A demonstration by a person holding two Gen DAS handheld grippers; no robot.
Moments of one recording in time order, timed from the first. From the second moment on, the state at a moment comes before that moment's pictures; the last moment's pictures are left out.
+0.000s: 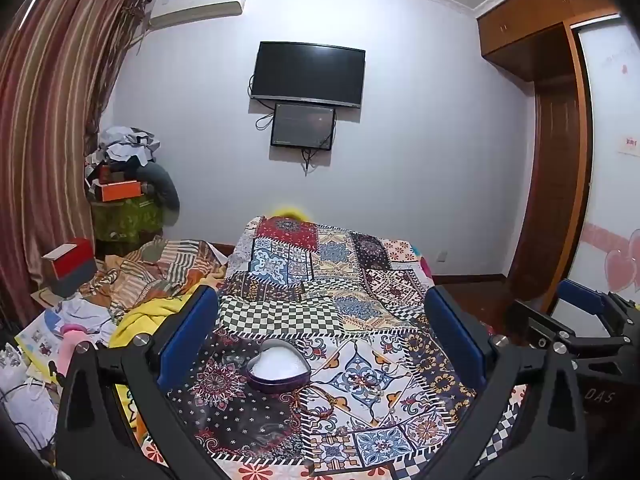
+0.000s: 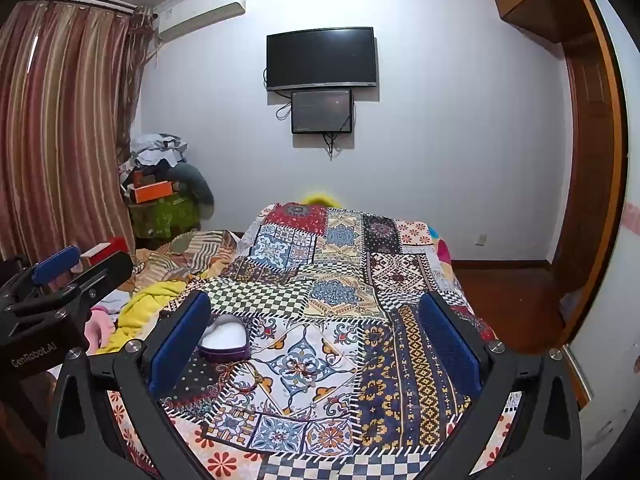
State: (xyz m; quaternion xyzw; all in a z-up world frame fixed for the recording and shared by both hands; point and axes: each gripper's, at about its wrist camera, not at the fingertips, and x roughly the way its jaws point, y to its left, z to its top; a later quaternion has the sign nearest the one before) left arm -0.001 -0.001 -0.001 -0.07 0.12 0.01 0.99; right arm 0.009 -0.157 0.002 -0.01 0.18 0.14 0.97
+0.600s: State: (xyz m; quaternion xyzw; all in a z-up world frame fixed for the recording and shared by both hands) left arm -0.002 -0.004 -0.001 -0.05 0.13 0.01 0.99; right arm 0.011 -0.154 0.001 -0.01 0.18 0.14 0.97
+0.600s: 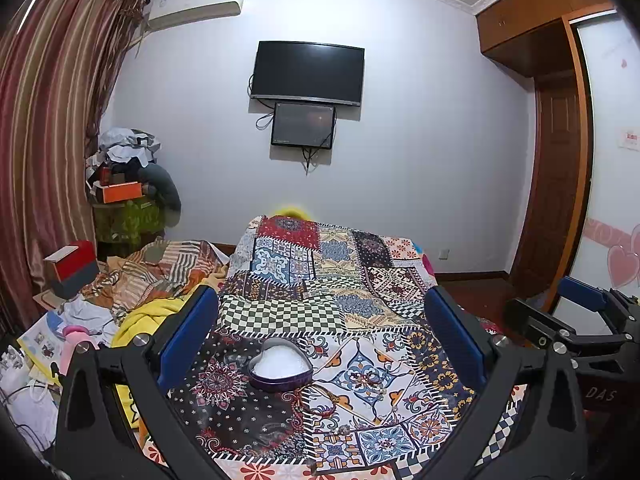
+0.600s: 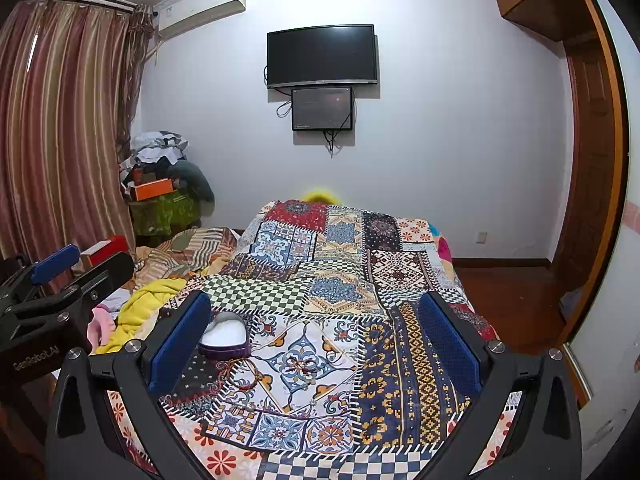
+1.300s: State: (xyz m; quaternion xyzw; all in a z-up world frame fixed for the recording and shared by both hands) left arm 0.001 -0.002 -0.001 -0.05 0.13 0.01 0.99; right arm 0.008 -0.159 0.005 -0.01 0.18 0.13 0.97
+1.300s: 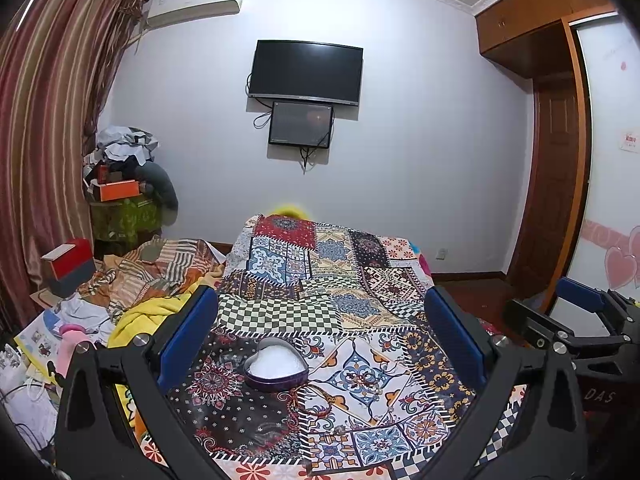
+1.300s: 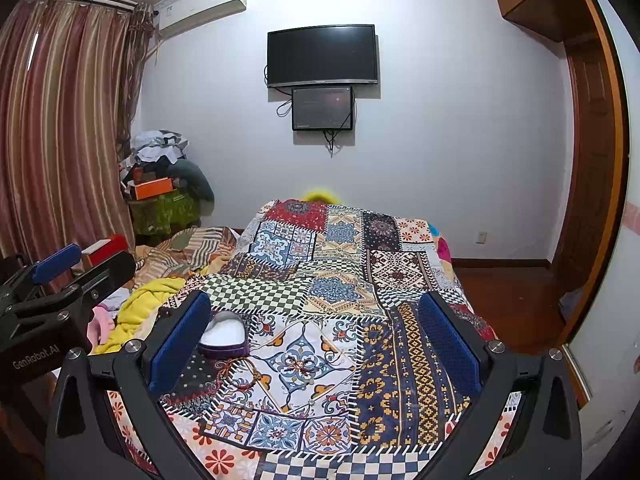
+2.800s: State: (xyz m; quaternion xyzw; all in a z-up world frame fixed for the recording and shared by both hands) left arm 0.015 -0.003 -0.015 -0.05 0.15 0.01 0.99; right arm 0.020 -0.155 -0.010 -0.01 0.20 0.13 0.97
